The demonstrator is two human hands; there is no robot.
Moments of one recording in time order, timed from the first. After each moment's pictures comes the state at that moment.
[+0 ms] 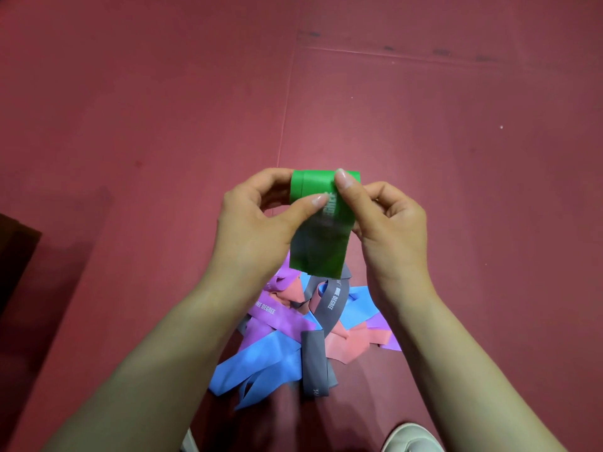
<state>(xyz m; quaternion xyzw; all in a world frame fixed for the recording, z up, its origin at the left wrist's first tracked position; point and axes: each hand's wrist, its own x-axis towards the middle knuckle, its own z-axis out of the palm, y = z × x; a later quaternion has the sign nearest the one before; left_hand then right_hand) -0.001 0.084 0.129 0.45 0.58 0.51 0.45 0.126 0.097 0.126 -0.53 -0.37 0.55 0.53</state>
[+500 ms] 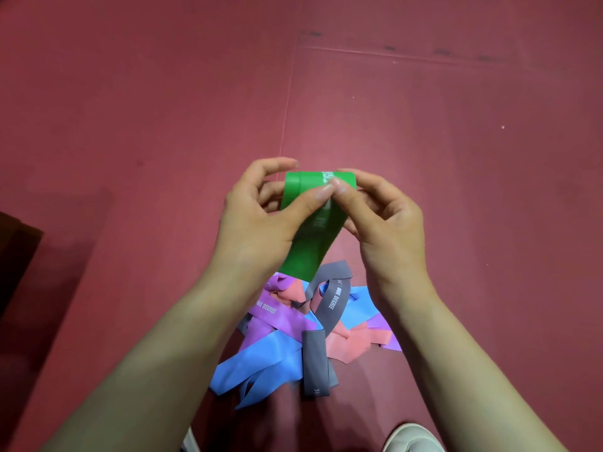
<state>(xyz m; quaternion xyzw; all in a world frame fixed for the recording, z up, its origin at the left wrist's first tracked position) 0.001 0.085 0.130 0.38 0.57 0.53 0.49 0.126 0.096 0.123 -0.49 -0.39 0.57 0.53</state>
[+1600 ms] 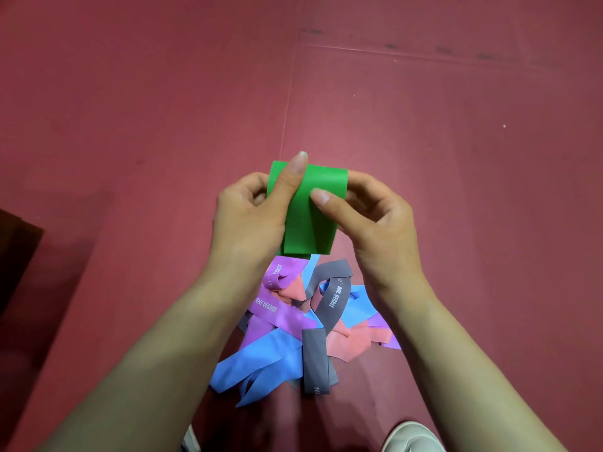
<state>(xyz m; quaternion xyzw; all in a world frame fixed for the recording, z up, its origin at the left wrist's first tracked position) 0.002 0.085 0.133 0.33 0.60 0.54 0.48 0.123 0.094 0.124 -0.48 -0.45 0.57 0.50</state>
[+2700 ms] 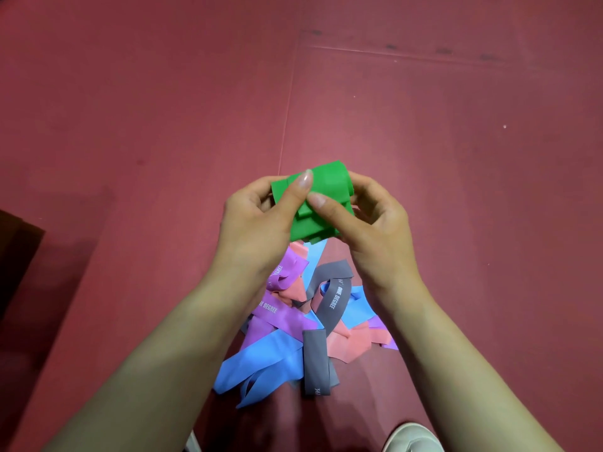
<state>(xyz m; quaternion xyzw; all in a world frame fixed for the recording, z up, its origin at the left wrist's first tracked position) 0.004 0.084 0.132 0.31 0.59 0.52 0.53 0.120 0.093 0.124 -0.50 -0.42 0.58 0.48</state>
